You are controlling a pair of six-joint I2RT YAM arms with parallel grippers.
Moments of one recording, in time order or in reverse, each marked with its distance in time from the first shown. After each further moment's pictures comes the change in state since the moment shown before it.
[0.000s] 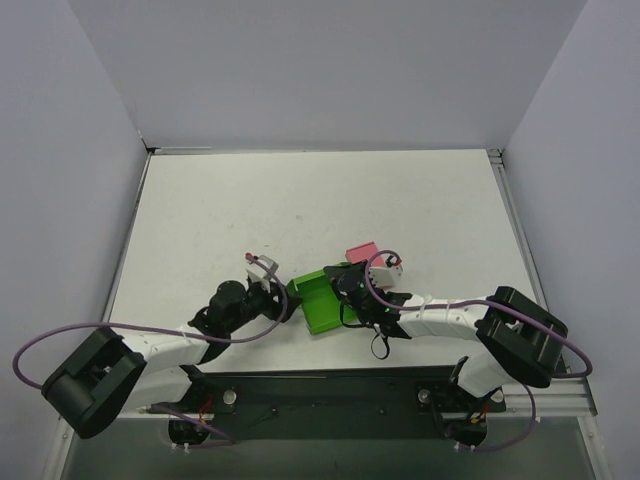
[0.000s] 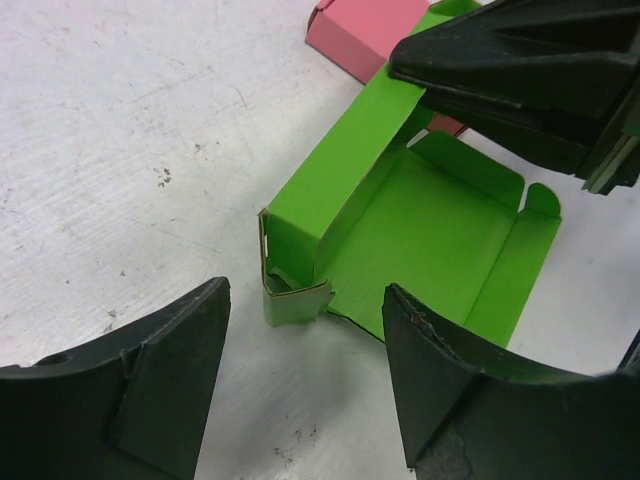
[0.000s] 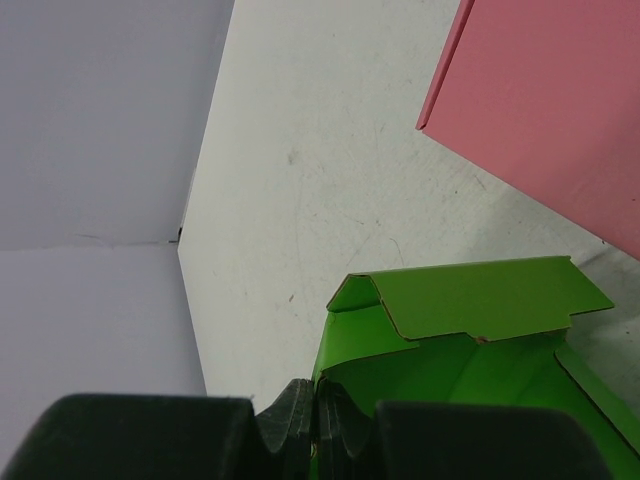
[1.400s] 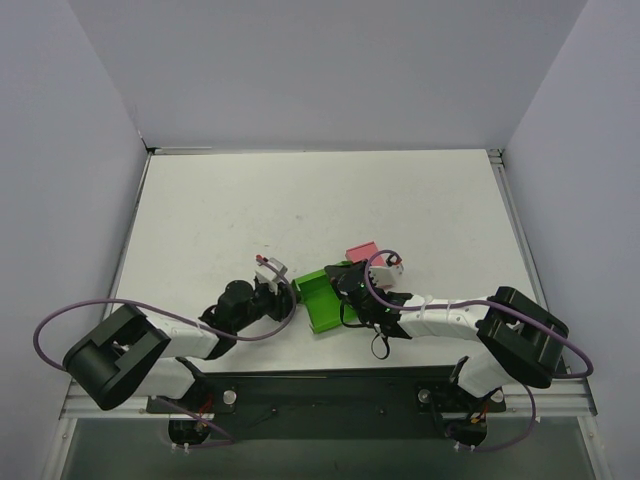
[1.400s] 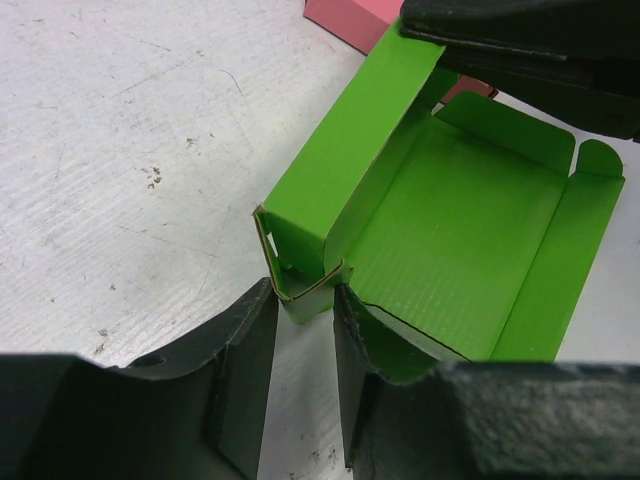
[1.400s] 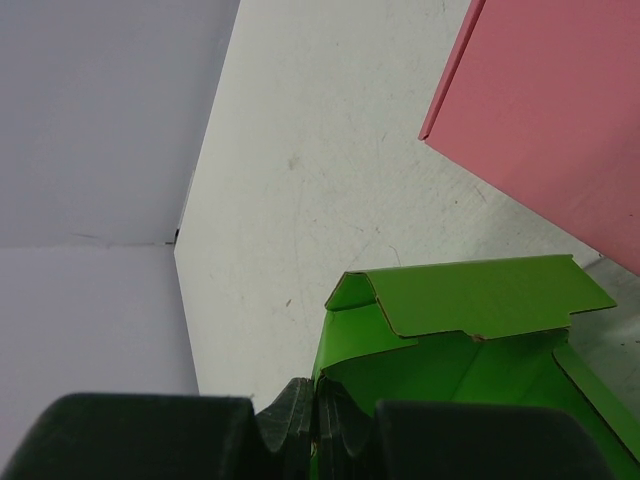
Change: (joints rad) left arm -0.018 0.140 0.000 0.129 -0.001 0.067; right arm 0.005 -0.006 -0.001 0.000 0.011 -0.030
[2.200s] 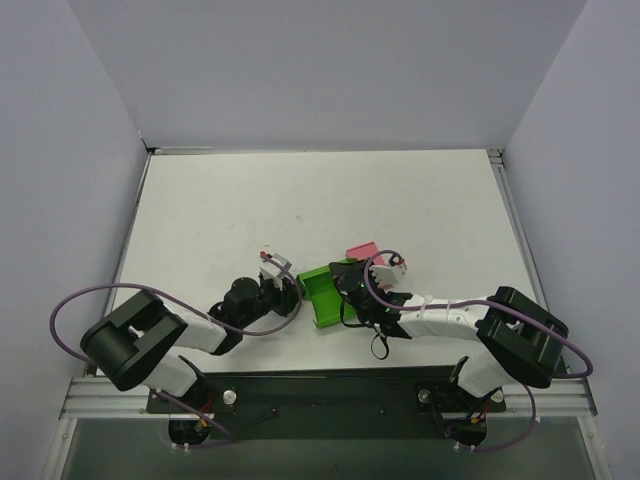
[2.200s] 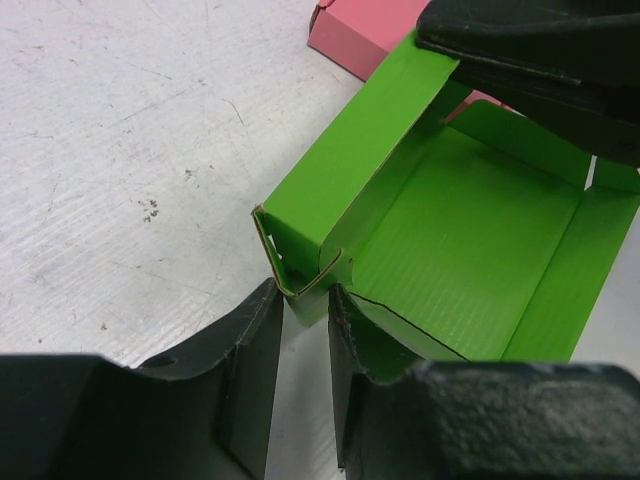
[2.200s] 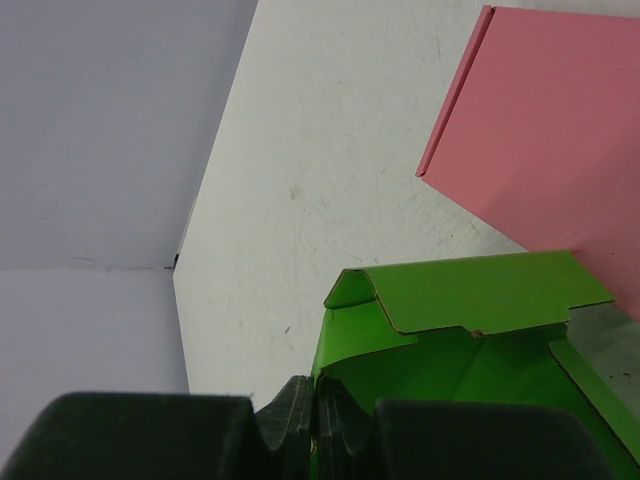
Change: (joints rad) left arm -0.018 0.116 0.038 0.106 -0.031 -0.018; right arm 0.000 0.002 0.000 0.001 0.062 -0.016
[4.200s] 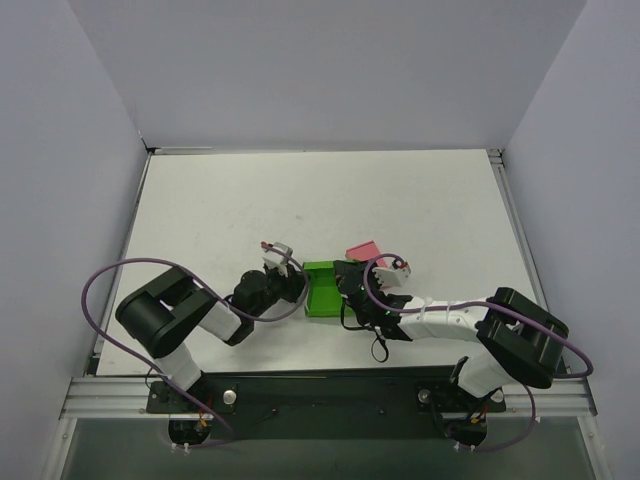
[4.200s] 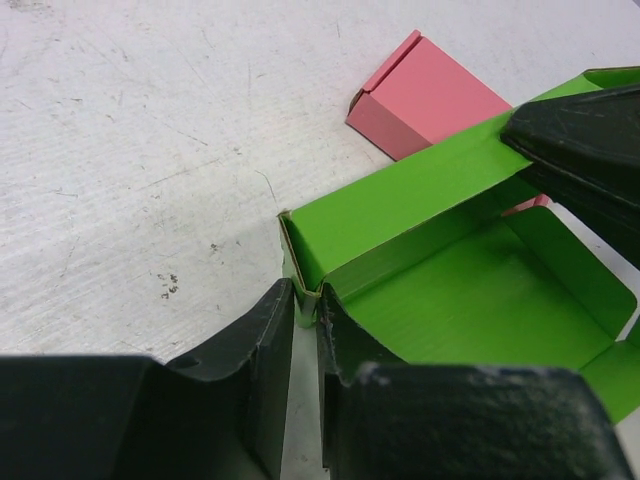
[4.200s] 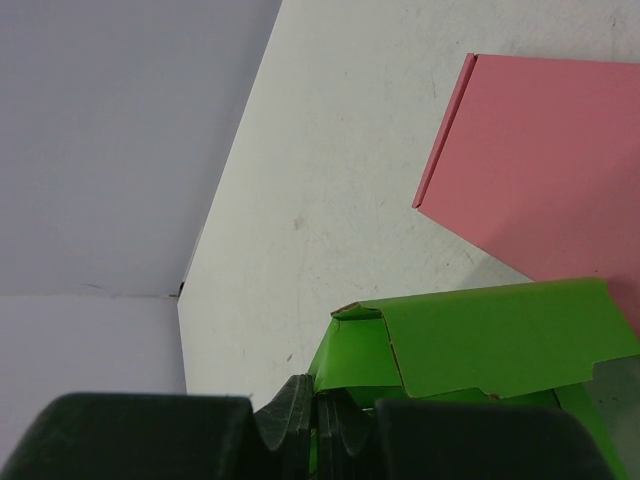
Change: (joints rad) left arm 0.006 0.236 0.095 0.216 -0.085 -0.099; right arm 0.015 -0.002 -0.017 0.021 0.094 0.001
